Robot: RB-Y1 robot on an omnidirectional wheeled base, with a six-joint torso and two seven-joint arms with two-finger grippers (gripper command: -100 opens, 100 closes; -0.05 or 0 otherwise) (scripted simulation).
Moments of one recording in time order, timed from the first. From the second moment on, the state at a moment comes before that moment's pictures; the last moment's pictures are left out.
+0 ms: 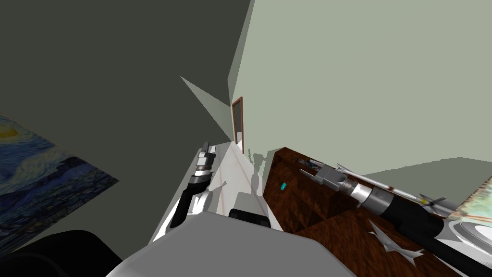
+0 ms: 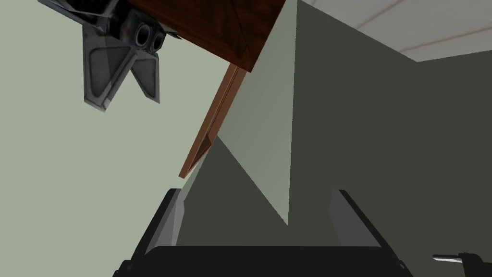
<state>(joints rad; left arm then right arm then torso) 0.51 0.00 0.00 -2.38 0.02 -0.42 -0.15 0.70 -1.08 -0.46 -2.05 0.64 -0.48 0.24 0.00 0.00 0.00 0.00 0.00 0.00</state>
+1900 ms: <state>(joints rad) 0.51 0.00 0.00 -2.38 0.02 -0.42 -0.15 0.92 -1.58 -0.67 -1.80 0.86 -0.59 0.33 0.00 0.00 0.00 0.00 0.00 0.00</state>
